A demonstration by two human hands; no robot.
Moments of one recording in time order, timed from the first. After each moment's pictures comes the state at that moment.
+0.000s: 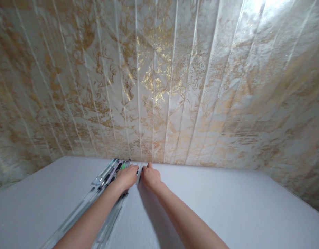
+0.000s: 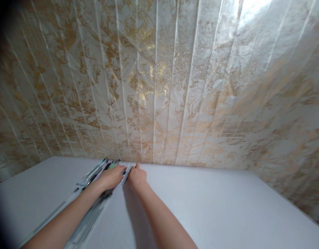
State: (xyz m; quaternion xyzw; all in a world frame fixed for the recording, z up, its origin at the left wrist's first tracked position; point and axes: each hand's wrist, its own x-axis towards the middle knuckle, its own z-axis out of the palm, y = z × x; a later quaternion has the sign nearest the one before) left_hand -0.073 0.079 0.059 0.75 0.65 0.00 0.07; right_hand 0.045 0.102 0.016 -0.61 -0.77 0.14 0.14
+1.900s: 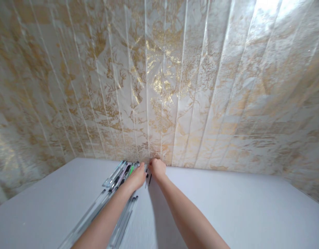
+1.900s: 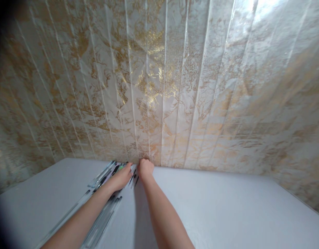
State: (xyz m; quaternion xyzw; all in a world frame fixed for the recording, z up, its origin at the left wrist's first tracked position) left_hand -0.079 0.095 0.046 0.71 0.66 0.15 0.19; right_hand 0.028 0.151 0.022 -0.66 -0.72 0.09 0.19
